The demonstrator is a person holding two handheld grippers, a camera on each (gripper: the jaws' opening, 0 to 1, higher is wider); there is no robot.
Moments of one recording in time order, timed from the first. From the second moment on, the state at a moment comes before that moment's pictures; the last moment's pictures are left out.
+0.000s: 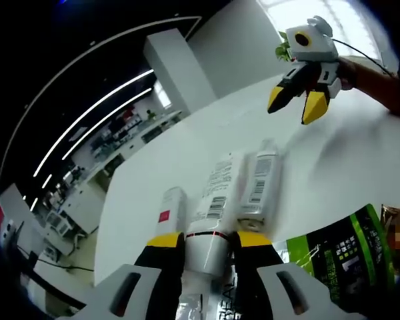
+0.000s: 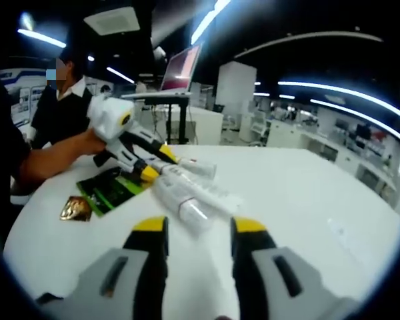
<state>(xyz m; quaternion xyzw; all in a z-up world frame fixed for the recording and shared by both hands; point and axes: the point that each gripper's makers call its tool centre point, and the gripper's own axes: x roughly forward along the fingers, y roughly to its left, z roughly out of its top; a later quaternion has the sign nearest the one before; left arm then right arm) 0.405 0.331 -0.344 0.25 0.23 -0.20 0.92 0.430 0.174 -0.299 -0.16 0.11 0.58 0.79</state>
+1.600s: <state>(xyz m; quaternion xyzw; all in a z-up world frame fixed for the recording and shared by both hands) 0.404 0.315 -0.343 0.24 0.19 -0.24 0.92 0.506 0.223 -0.336 0.22 0.32 0.50 0.77</state>
